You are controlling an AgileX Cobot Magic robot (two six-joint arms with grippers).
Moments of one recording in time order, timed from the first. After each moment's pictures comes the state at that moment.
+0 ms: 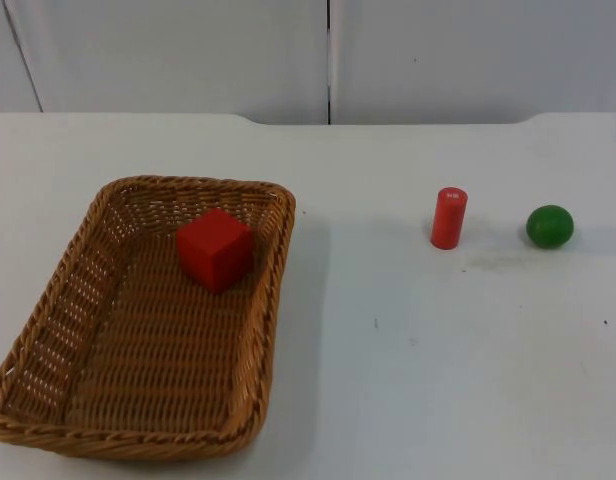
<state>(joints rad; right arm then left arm) 0.68 0.51 -0.64 0.11 0.63 -0.25 -0.05 0.00 -0.52 -0.12 1.07 0.17</state>
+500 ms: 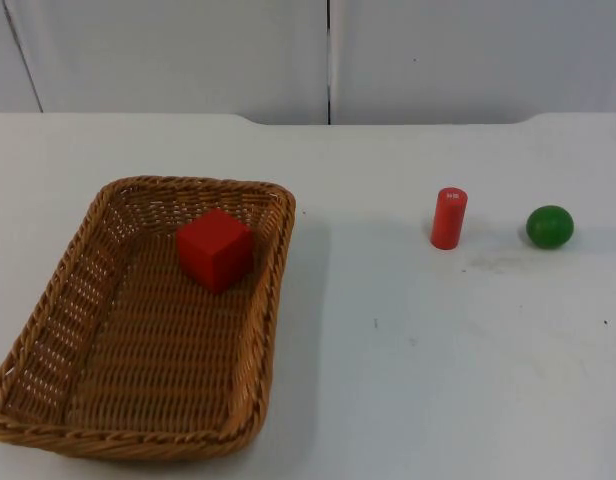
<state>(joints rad) 0.68 0.23 -0.64 0.05 0.91 -0.18 -0.05 0.00 -0.50 -0.09 1.08 0.13</state>
